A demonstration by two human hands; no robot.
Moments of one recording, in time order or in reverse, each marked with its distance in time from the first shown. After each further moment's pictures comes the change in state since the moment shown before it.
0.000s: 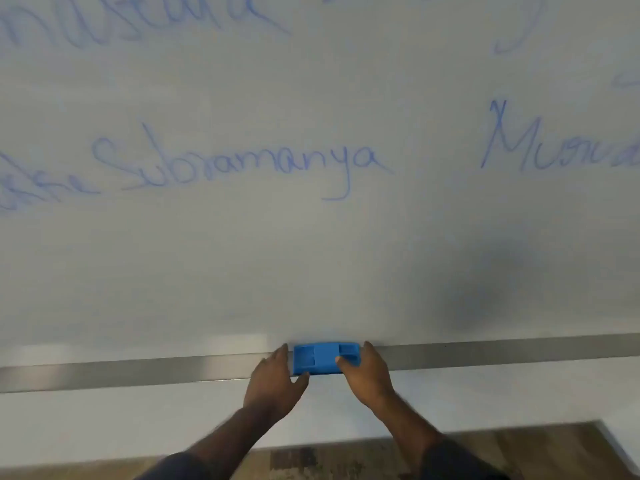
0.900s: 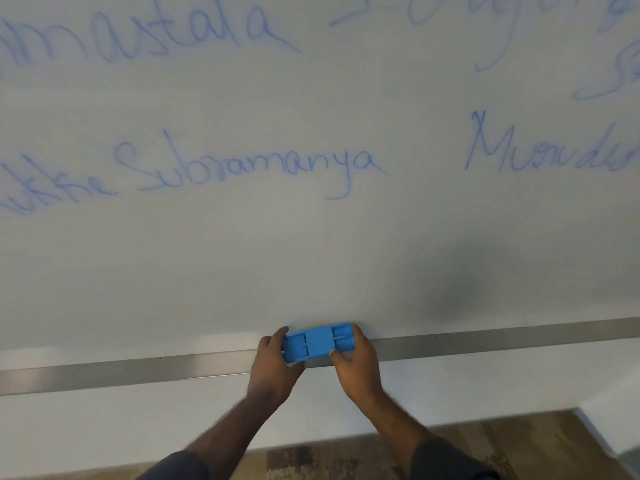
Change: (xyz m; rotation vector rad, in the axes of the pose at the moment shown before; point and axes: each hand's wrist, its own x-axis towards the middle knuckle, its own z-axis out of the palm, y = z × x) left_hand -0.006 -0.005 -0.012 -0.426 0.142 0.023; right_hand -0.043 -0.038 0.004 0.193 0.136 -0.102
